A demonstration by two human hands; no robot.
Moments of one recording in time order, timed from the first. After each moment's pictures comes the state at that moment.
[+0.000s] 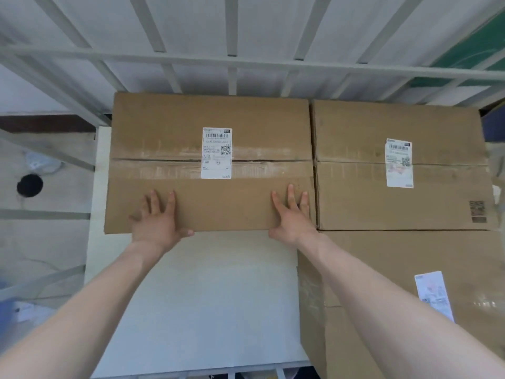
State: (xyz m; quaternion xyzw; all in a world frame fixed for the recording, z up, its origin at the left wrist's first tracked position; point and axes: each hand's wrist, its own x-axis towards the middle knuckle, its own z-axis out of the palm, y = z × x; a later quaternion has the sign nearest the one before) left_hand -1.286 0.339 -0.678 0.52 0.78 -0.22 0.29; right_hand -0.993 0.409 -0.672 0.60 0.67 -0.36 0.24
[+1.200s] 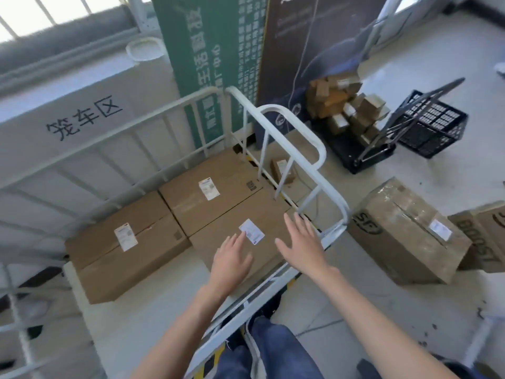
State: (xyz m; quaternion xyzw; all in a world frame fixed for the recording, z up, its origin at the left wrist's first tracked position) left_hand -0.812 0.127 -0.127 0.76 0.52 -0.02 0.39; right_hand -0.610 0.064 -0.127 0.81 0.51 -0.28 -0.04
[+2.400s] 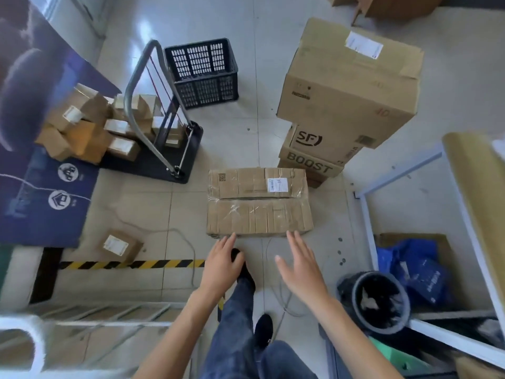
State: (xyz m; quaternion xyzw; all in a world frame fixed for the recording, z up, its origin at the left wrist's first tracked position) left_hand -0.122 0.015 -0.201 0.89 0.18 -0.20 0.37; right_hand -0.089 -0.195 -0.180 0.91 0.02 -0.28 -0.30
